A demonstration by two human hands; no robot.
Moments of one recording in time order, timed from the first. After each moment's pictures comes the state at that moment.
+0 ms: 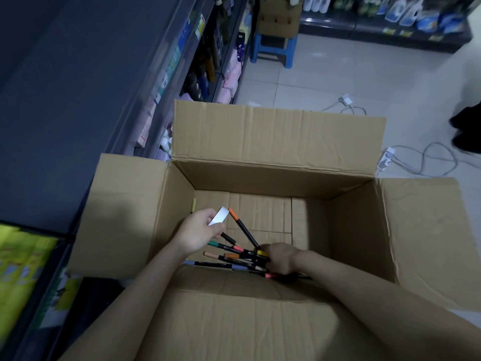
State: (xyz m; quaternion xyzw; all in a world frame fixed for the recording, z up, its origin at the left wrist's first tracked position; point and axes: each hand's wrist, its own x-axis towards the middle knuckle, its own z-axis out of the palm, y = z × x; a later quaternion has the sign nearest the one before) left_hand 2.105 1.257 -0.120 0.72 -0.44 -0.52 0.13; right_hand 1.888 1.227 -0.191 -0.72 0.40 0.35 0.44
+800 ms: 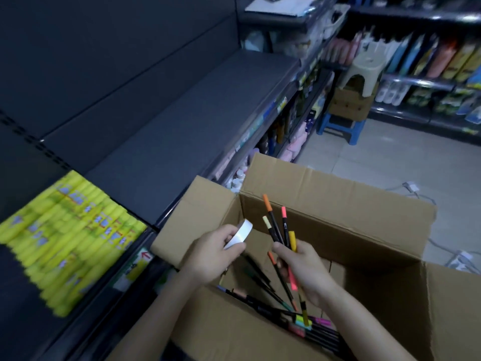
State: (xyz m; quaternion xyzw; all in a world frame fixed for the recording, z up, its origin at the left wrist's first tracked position) left_hand 2.118 1.311 -0.020 0.77 -0.44 -0.36 0.27; right_hand 1.935 1.220 -0.034 -0.51 0.46 -0.12 0.72
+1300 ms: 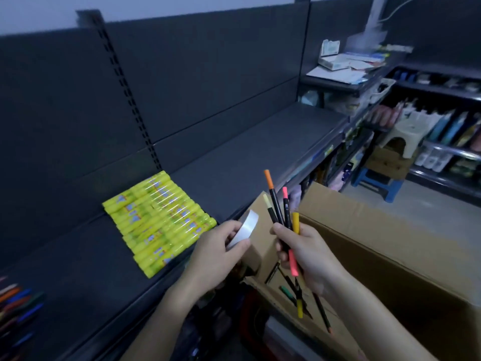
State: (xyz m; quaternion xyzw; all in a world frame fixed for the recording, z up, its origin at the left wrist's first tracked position) left_hand 2.148 1.434 0.057 0.76 -0.41 -0.20 0.46; right_hand 2.016 1.310 0.078 -0.56 0.34 -0.15 0.74
